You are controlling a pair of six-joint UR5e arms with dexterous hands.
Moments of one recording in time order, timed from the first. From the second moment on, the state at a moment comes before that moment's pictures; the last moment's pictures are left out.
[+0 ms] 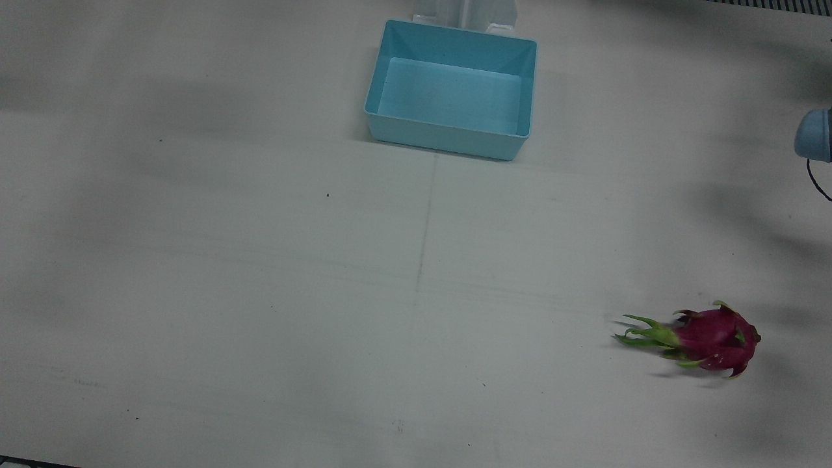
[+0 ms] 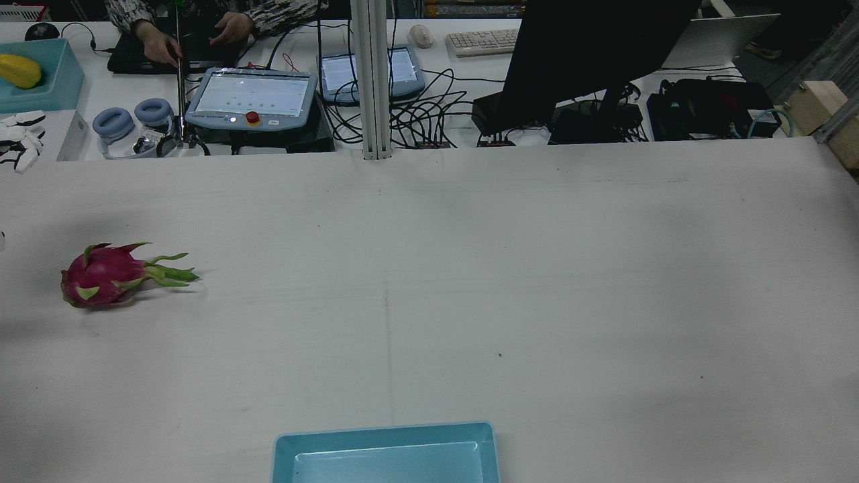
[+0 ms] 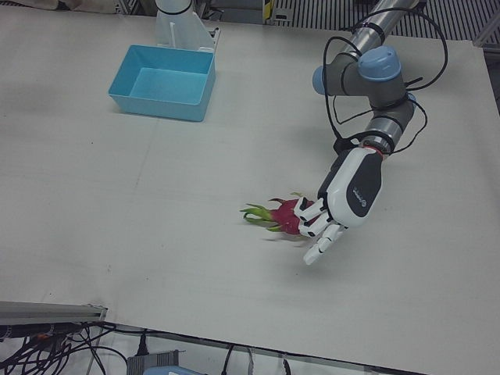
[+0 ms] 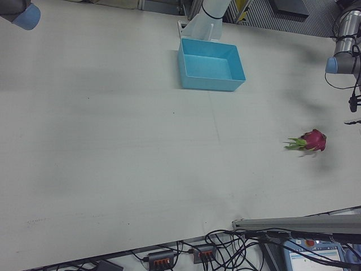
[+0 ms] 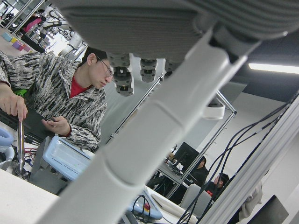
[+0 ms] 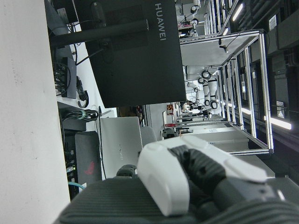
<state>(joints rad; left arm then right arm) -1.06 -1.66 -1.73 -0.10 1.36 1.00 1.50 -1.65 1.62 -3.27 -1.57 0.14</state>
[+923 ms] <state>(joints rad) -0.94 -1.70 -1.80 0.16 1.36 1.34 1.50 -1.65 1.62 -3.27 -1.57 0.14</state>
